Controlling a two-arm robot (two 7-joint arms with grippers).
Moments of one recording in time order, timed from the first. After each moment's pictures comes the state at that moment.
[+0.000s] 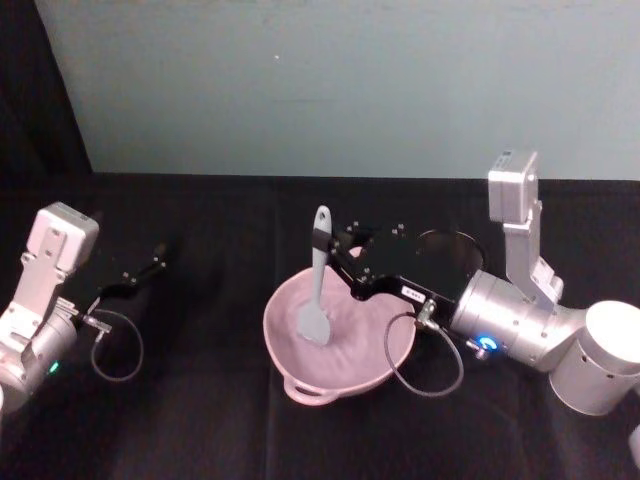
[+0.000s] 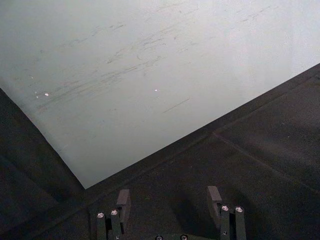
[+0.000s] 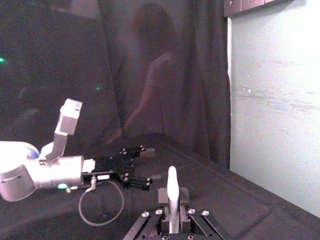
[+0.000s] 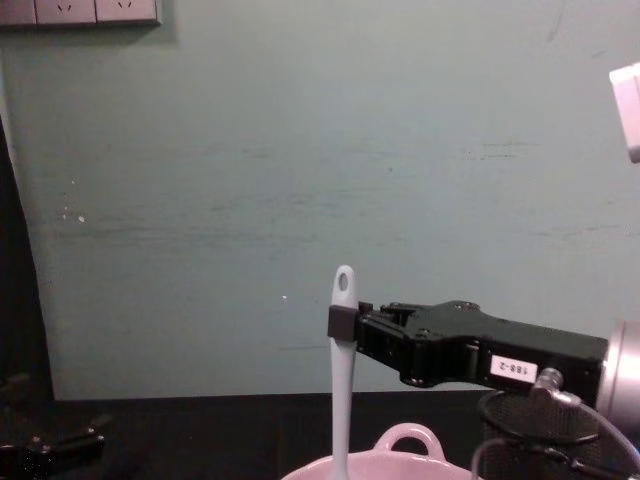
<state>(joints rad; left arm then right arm) -0.20 0.60 0.45 -1.41 -0.25 -0.12 0.03 0.35 0.41 -0.52 -1.45 0.55 -0.06 0.63</state>
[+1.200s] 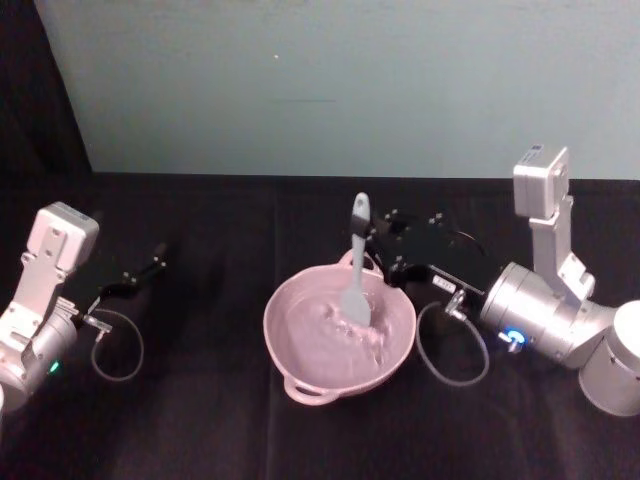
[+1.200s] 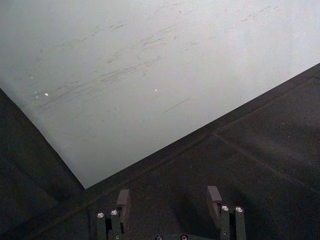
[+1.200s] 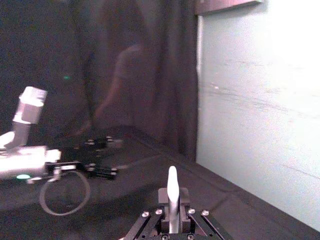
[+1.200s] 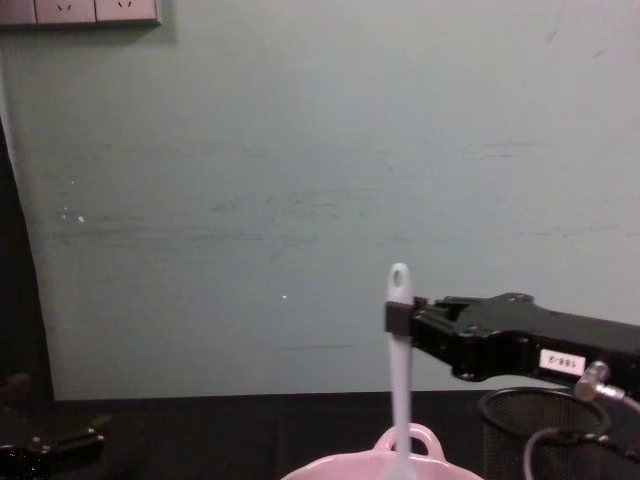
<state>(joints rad) -0.20 0.60 0.45 -1.41 -0.25 -0.12 0.03 0.32 0.44 -0.46 -1.48 0.47 -0.06 0.55</state>
